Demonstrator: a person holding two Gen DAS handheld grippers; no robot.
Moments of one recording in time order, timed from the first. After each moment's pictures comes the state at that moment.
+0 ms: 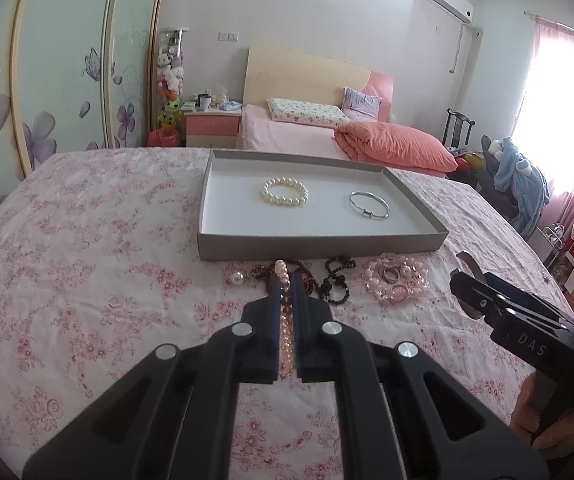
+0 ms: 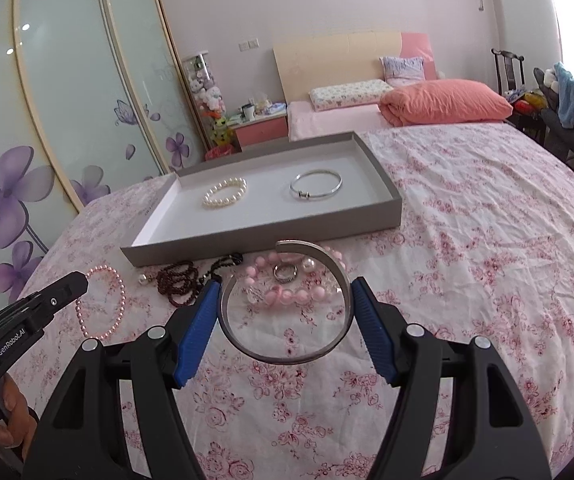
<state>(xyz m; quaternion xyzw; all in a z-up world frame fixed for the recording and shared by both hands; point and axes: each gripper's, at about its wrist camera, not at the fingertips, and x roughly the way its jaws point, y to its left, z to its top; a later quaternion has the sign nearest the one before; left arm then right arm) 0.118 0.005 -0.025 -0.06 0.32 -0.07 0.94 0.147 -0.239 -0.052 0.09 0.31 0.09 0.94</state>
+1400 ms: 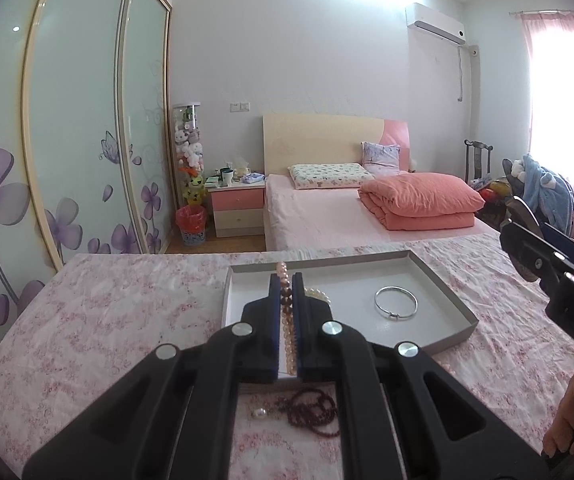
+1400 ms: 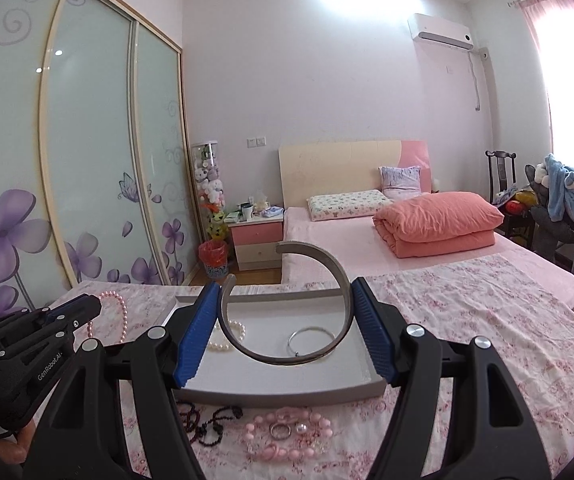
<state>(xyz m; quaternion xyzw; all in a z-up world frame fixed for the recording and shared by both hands) 0.173 -0.021 0.042 0.01 0.21 -0.02 0.98 0.179 -0.238 0.027 0.05 0.13 0.07 0.99</state>
